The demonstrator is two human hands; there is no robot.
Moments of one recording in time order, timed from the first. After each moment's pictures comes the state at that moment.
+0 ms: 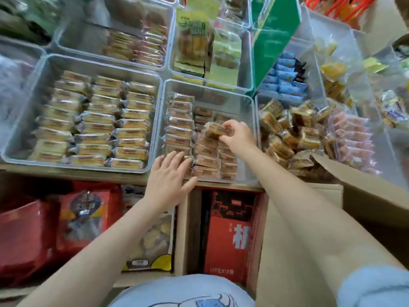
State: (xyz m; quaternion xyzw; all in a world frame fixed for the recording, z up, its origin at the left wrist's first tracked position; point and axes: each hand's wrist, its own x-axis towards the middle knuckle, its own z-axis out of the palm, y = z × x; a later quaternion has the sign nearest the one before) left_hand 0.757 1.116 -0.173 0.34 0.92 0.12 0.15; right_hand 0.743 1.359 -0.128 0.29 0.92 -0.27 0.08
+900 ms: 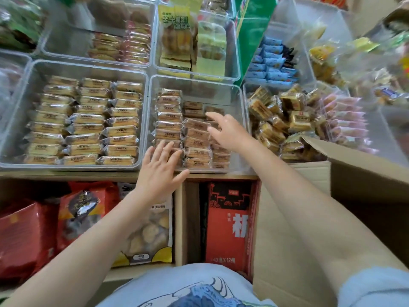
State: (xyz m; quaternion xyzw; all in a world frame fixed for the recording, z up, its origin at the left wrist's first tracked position) left_hand 0.755 1.112 -0.176 0.35 0.92 0.09 0.14; right_hand 0.765 1.347 -0.098 0.20 0.93 -0.27 0.16
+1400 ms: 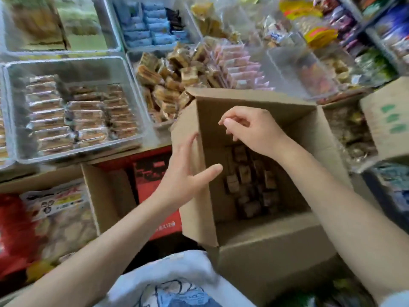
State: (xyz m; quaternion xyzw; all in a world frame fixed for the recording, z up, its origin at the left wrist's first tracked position) left_hand 0.992 1.263 -0.047 0.34 0.69 0.50 0.39; right_hand 1.079 1.445 0.040 0.29 0.90 -0.33 -0.01
